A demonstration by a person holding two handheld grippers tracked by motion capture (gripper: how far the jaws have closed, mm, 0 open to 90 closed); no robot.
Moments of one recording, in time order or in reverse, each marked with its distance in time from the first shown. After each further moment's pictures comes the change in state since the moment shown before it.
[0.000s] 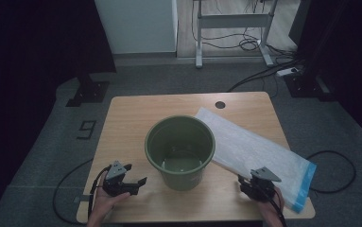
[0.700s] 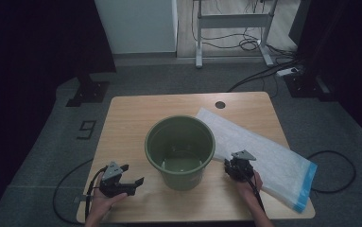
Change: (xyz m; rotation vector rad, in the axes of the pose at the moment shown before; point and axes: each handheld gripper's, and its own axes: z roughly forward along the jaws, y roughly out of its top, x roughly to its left) left arm 0.004 -0.004 -0.006 -0.006 0.010 -0.014; right arm 0.021 0.035 0.068 0.057 -0.051 0.041
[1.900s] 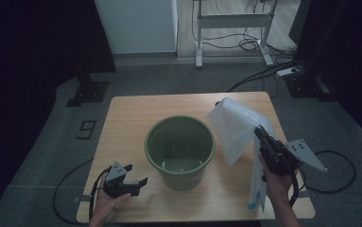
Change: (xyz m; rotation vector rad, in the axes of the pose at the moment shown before) left arm -0.012 0.005 0.004 -0.018 -0.004 0.007; right arm -0.035 0.087 -0.174 -0.725 0.156 0.140
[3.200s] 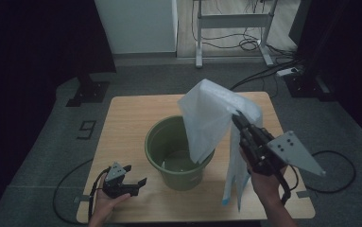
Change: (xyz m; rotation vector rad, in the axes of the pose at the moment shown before) left arm 0.003 -0.004 0.001 0.008 0.008 -0.012; right arm 0.094 0.077 -0.009 -0.136 0.167 -0.161
